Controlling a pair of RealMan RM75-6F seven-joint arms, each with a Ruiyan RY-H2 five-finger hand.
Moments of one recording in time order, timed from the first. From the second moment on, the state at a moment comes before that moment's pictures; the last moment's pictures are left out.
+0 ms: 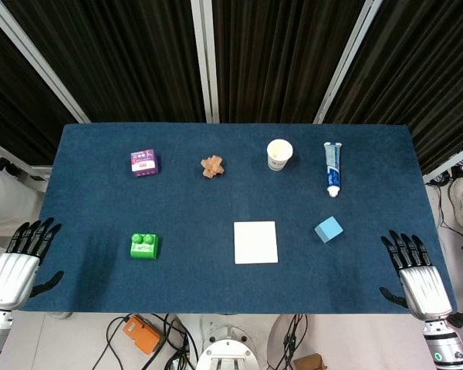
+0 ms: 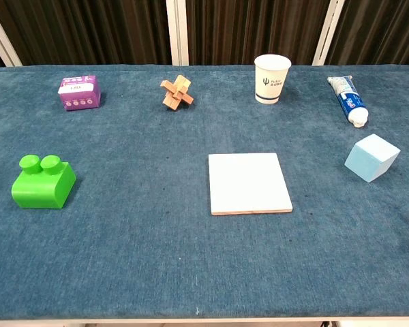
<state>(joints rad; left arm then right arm) -0.05 -1.12 0.05 -1.56 1.66 1.55 0.07 0.03 -1.22 -0.04 -1.53 -1.68 1.53 -0.14</state>
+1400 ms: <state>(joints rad) -0.05 -1.11 0.04 -1.56 1.66 1.56 0.04 0.56 -1.42 0.13 -1.36 -1.37 0.93 -0.34</state>
